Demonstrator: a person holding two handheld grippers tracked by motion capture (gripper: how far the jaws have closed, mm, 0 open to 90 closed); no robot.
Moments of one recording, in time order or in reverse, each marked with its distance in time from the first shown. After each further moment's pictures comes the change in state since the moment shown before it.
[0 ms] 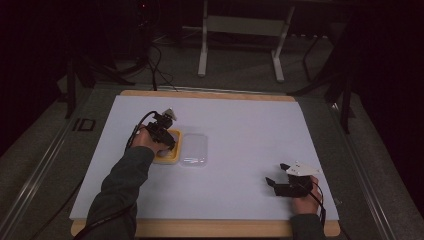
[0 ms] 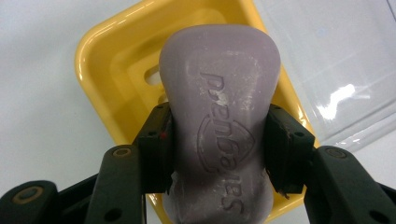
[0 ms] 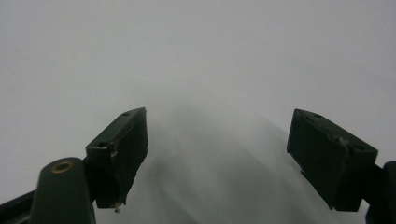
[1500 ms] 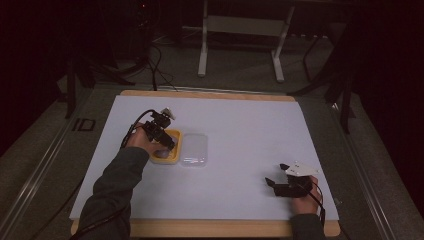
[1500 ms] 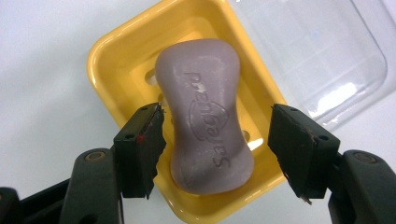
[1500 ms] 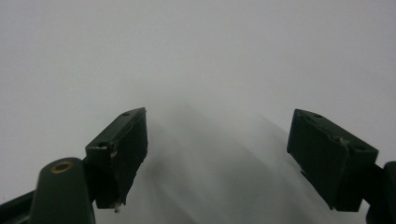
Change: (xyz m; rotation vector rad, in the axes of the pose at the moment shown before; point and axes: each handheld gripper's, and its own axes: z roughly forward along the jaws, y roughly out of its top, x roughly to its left) left arm -0.004 -0.010 -0.021 -0.064 -0.016 0.087; right arm 0.001 0.000 0.001 0.007 -0.003 -0.012
